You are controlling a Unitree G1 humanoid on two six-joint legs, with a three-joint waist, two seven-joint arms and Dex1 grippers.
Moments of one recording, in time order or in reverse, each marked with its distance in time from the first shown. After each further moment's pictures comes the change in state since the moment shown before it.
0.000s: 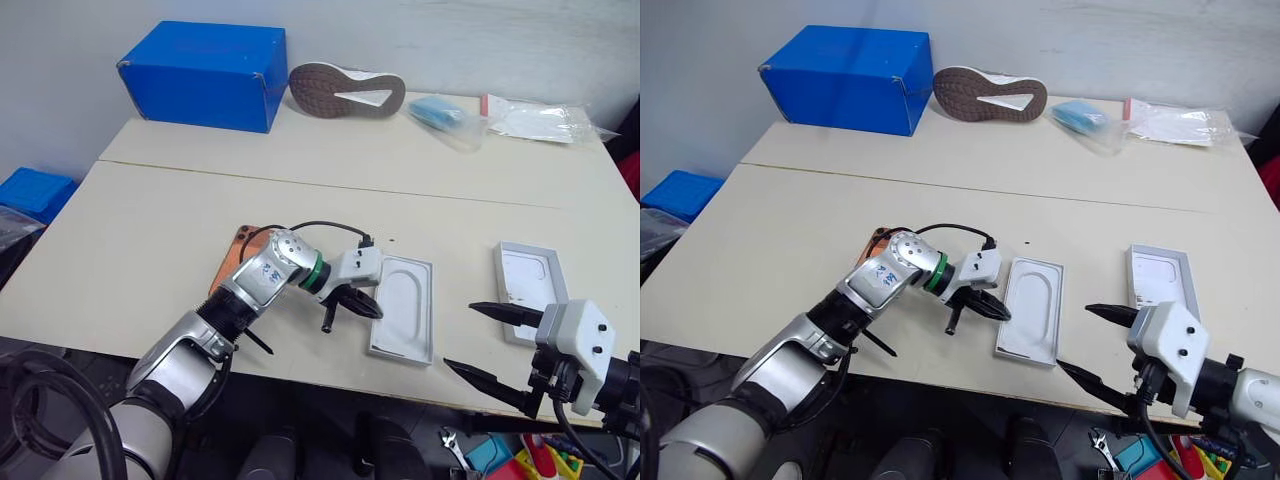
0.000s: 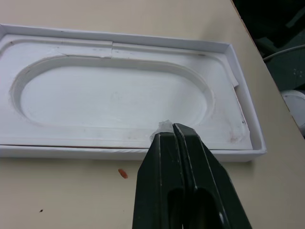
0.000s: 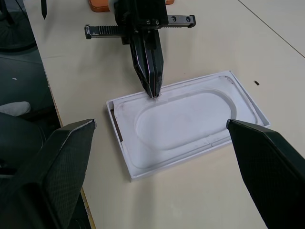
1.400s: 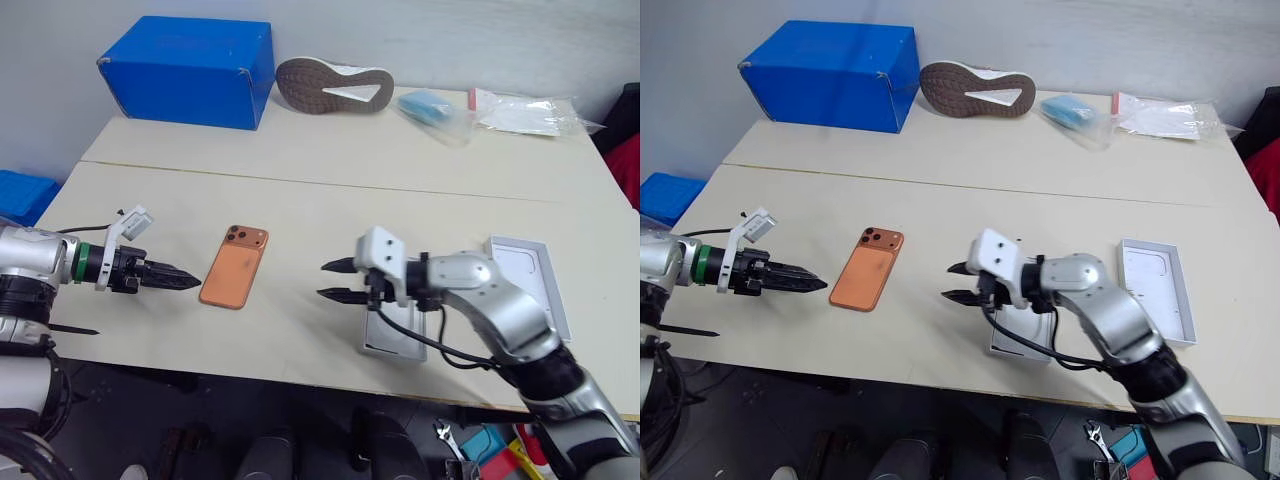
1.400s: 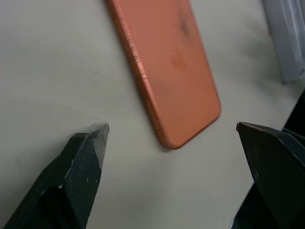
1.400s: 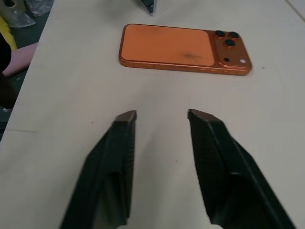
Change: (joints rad) left arm 0.003 0.652 0.343 0.452 -0.100 0.514 -0.278; right arm -1.052 0.334 0.996 0.646 -0.390 -0.018 0.033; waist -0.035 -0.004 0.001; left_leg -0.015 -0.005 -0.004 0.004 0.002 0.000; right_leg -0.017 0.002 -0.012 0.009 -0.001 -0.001
